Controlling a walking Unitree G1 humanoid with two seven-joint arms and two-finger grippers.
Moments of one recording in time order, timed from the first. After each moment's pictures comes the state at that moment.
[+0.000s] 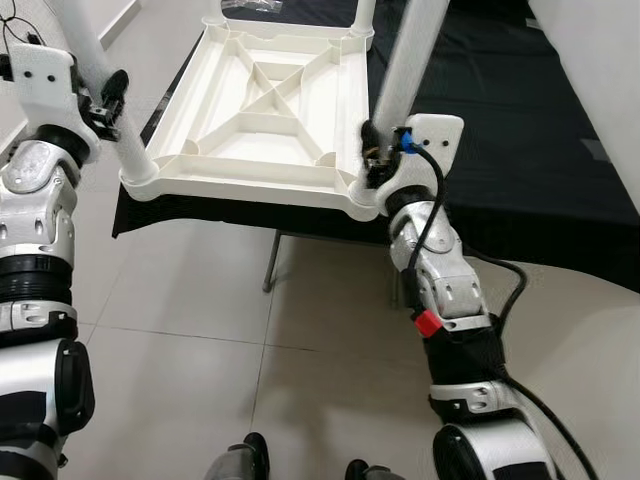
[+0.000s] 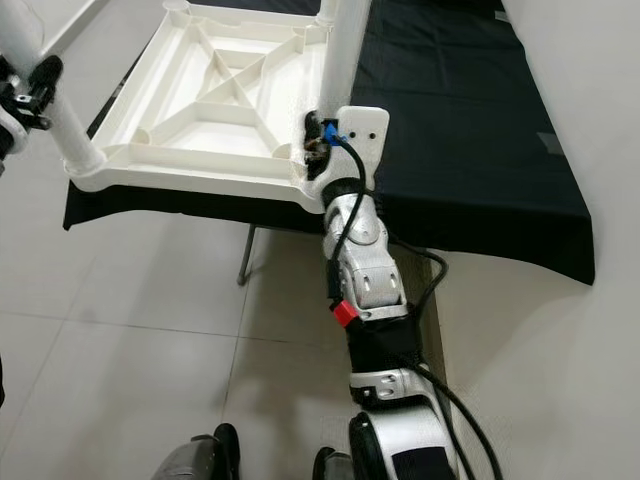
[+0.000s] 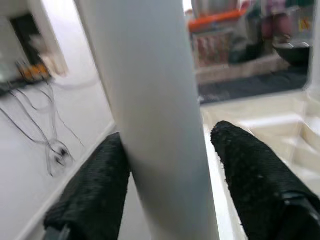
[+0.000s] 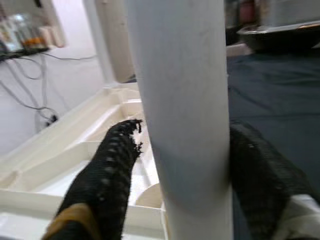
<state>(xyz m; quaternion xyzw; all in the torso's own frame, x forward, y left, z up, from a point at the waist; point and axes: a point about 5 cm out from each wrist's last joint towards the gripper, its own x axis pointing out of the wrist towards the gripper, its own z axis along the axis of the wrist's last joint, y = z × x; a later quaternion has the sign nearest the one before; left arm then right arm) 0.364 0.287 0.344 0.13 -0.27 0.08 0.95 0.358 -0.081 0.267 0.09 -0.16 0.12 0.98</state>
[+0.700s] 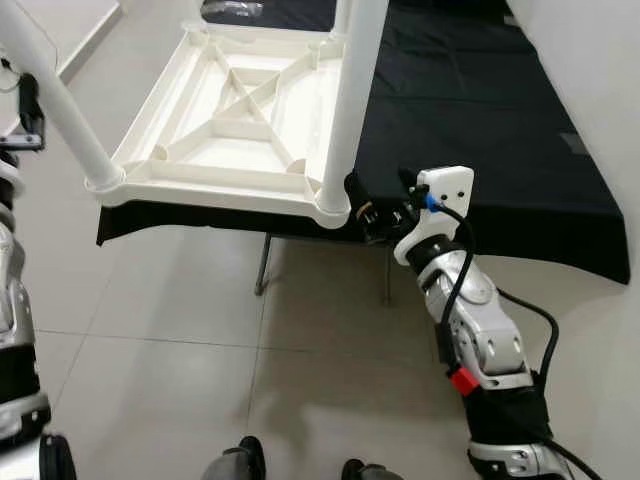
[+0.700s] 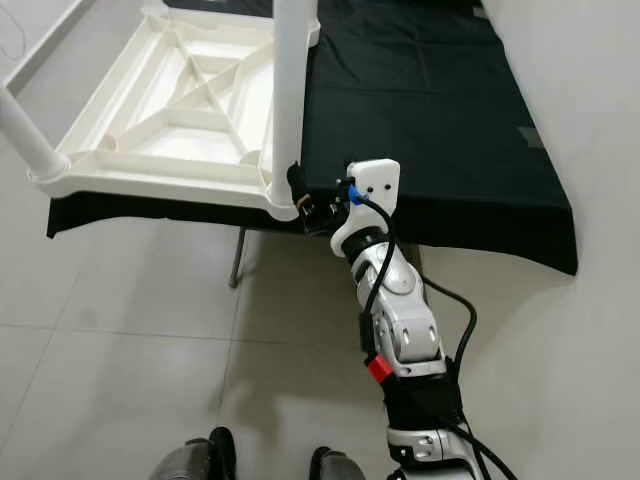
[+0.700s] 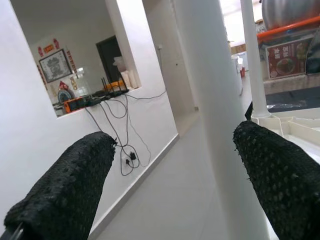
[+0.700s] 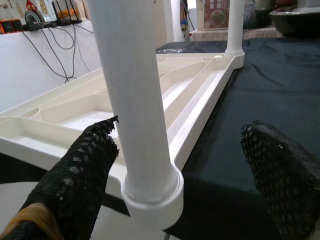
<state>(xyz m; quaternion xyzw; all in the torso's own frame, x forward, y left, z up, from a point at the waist) 0.281 0.303 0.292 0.13 -0.29 0.23 0.92 0.327 -0.125 0.223 0.03 -0.12 0.18 0.98</state>
